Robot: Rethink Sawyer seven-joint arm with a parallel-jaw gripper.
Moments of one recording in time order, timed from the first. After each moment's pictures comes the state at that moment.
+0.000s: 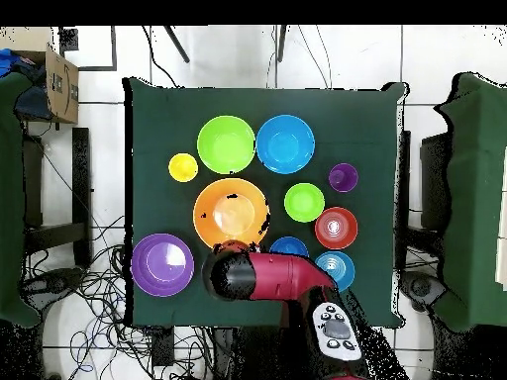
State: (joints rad) arm -0.28 -0.77 0.07 2.05 -0.15 0.29 1.66
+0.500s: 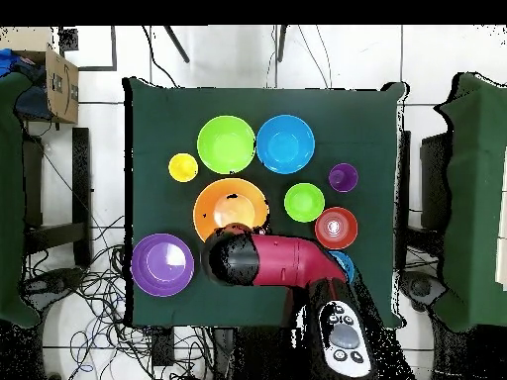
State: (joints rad) arm -0.28 -0.84 0.08 1.96 -0.16 0.42 1.66
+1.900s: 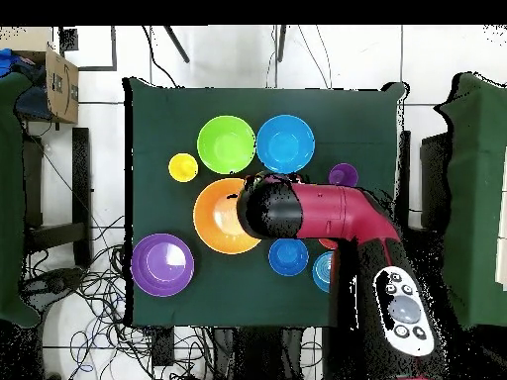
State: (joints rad) arm -0.44 -0.83 0.22 1.72 -0.29 0.50 1.66
